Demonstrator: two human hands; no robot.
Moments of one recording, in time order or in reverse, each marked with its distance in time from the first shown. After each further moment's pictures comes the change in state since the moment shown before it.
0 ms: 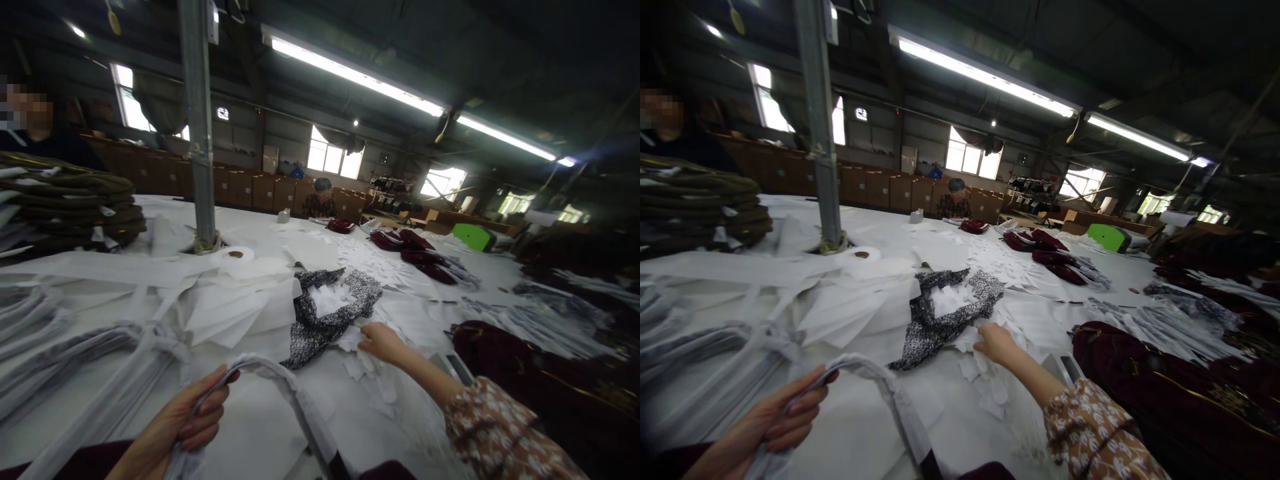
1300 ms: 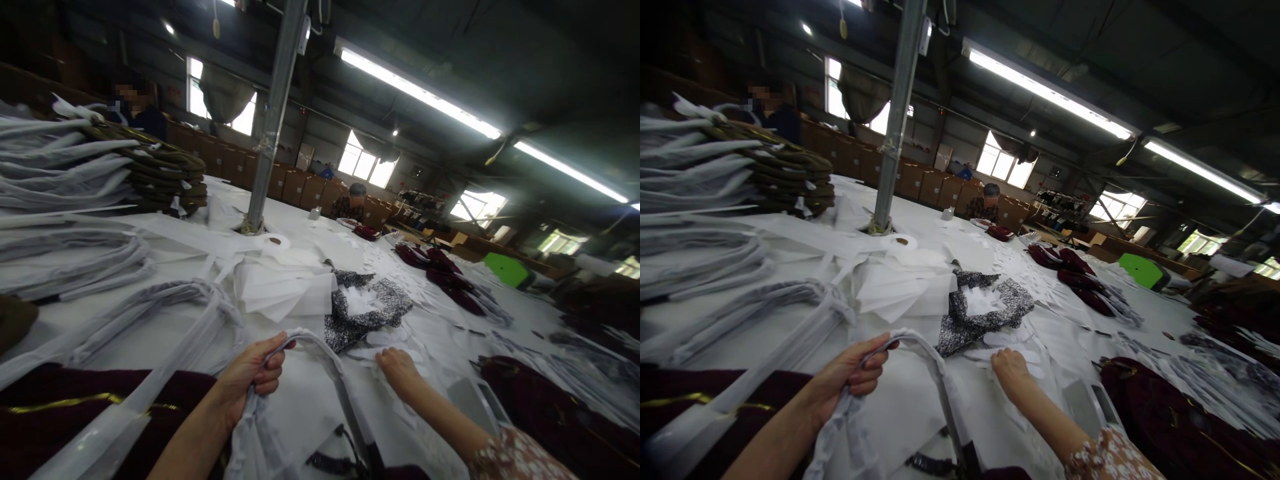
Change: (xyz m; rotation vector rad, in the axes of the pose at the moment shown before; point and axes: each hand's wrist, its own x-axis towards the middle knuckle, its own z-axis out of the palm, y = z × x) left_hand -0.005 0.002 0.008 -0.033 -0.031 0.049; right_hand -0.026 -0.061 0.022 -0.345 -0.073 -0.090
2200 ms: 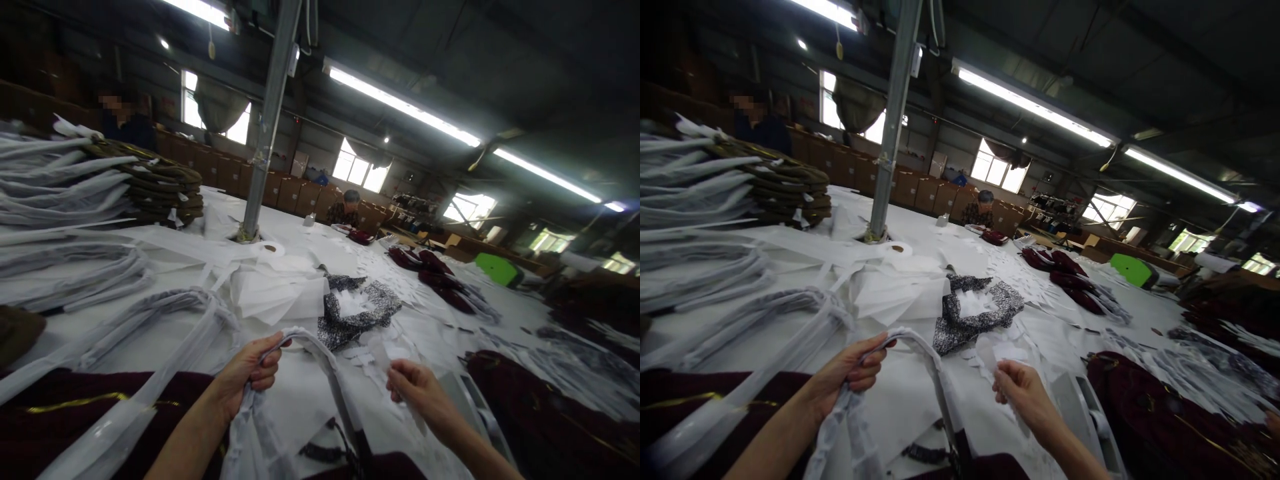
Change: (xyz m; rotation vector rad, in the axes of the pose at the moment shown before) left_hand -0.008 0.002 0.008 0.039 -0.079 0.035; right_hand -0.086 -0.003 -0.052 1.542 0.110 0.145
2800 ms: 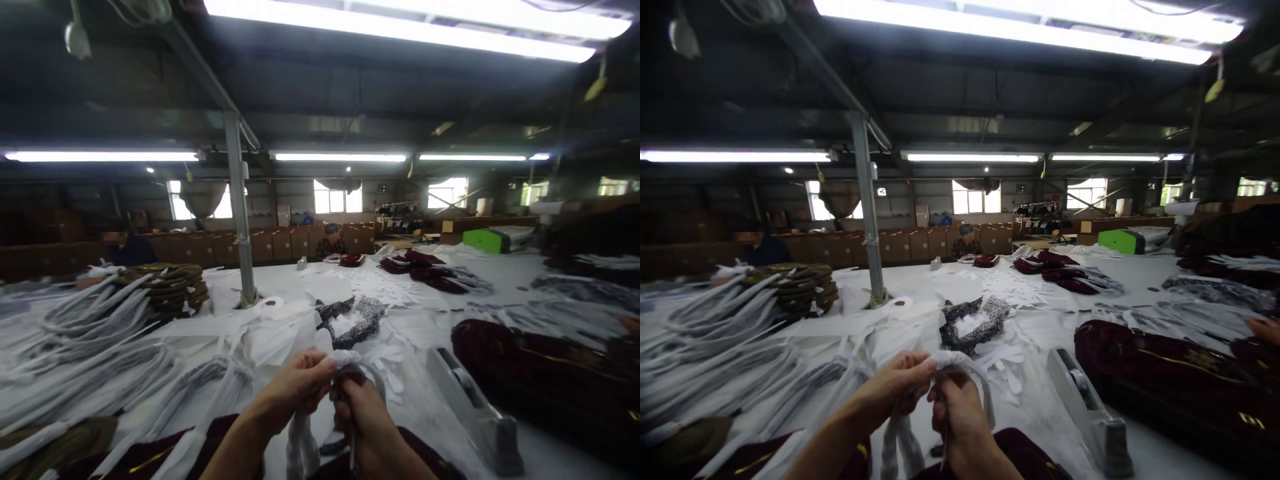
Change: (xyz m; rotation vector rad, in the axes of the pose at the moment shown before) left_hand -0.091 -0.012 0.187 0.861 -0.344 0.081; right_hand -0.088 -0.094 0.103 0.964 0.116 0.035
